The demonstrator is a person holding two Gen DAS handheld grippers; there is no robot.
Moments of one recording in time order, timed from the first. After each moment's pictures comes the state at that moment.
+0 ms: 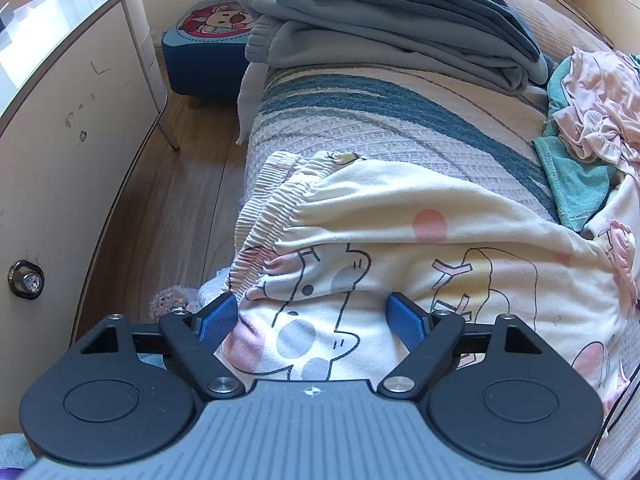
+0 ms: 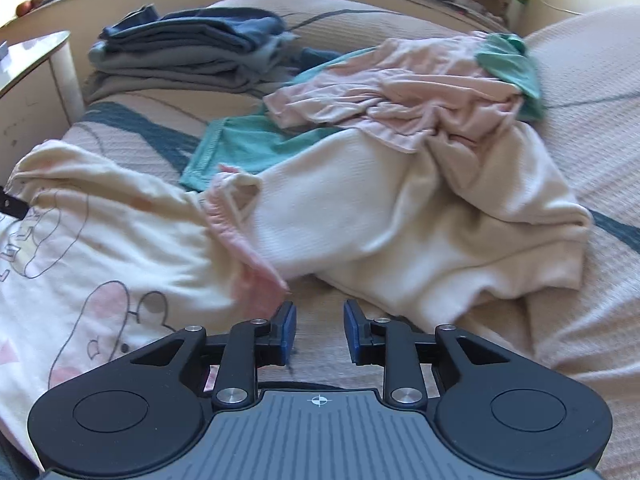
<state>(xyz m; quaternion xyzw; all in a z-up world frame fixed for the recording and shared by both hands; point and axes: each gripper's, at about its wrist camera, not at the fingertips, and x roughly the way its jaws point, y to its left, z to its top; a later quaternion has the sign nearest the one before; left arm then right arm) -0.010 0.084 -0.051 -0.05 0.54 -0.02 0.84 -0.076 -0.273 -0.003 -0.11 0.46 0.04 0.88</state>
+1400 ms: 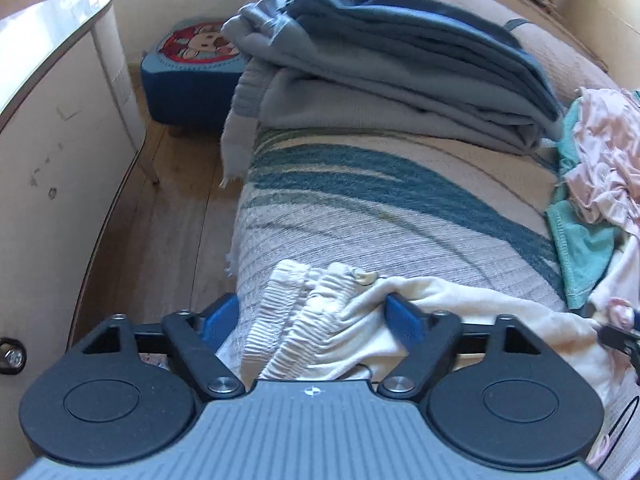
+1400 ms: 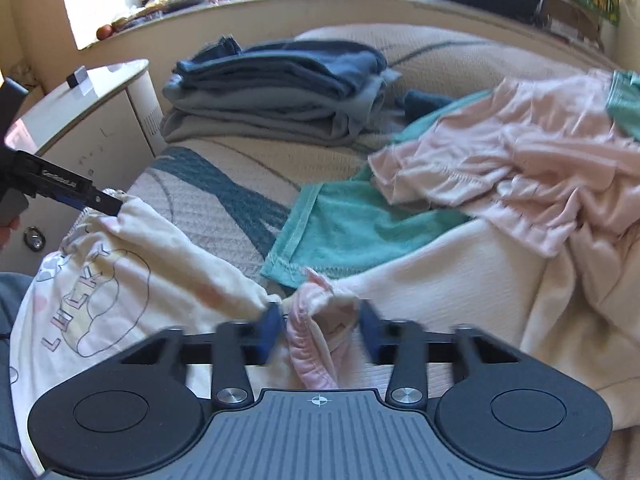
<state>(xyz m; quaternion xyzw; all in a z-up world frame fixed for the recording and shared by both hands) 0.054 0.098 -0.049 -0.07 0.52 -0.05 0.85 -0.005 -0.241 -0.021 -0.06 0.44 0.19 0.87</state>
